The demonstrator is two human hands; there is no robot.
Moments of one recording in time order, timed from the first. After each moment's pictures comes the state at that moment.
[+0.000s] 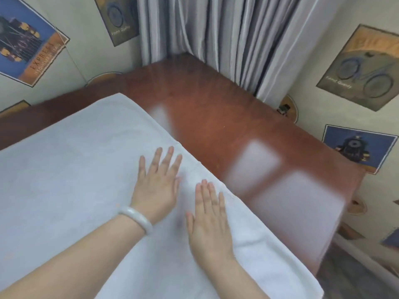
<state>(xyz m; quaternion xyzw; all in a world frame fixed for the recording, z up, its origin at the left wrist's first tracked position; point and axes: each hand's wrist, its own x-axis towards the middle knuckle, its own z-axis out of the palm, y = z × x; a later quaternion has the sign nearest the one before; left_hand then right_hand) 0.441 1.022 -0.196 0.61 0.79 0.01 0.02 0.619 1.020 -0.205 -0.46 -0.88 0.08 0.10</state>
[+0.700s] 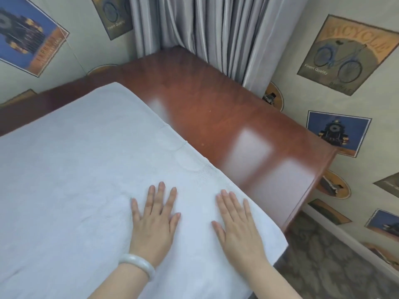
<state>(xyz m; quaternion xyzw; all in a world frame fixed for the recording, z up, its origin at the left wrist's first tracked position) 0.558 0.900 -0.210 0.57 0.82 0.03 0.08 0.768 0.995 -0.213 -0.42 -0.90 0.08 0.03</state>
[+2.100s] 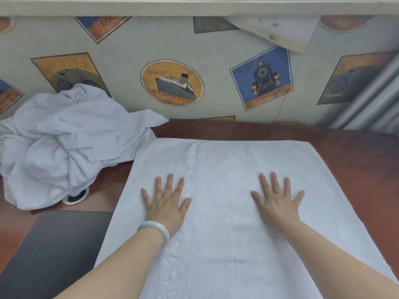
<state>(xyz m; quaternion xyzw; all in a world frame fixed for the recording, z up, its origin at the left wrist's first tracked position) 0.280 0.743 -0.204 0.14 0.98 0.02 0.11 0.360 1.033 -0.198 -0.23 -0.97 0.06 -0.09</state>
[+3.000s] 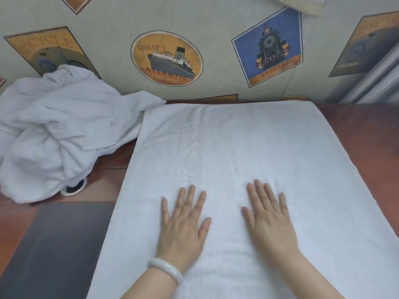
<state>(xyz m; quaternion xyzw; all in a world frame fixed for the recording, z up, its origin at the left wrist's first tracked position) 0.365 0.743 -0.218 0.26 0.96 0.05 0.03 0.424 0.961 -0.226 -0.15 -0.99 0.09 0.00</state>
